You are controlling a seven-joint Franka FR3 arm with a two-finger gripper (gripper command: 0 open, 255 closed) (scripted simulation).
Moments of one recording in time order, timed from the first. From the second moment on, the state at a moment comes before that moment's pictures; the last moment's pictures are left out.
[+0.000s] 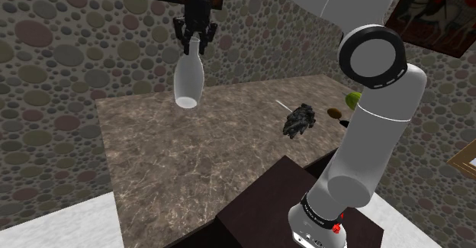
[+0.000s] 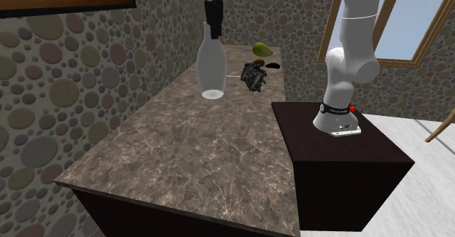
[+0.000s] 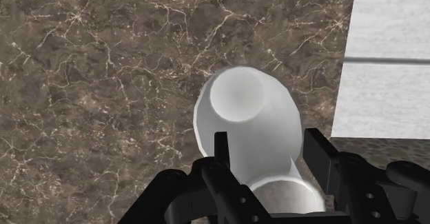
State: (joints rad) arm 0.12 0.17 0.18 -1.30 -0.01 1.44 0.43
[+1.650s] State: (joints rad) arm -0.05 -0.25 0.01 -1.67 0.02 1.39 0.10
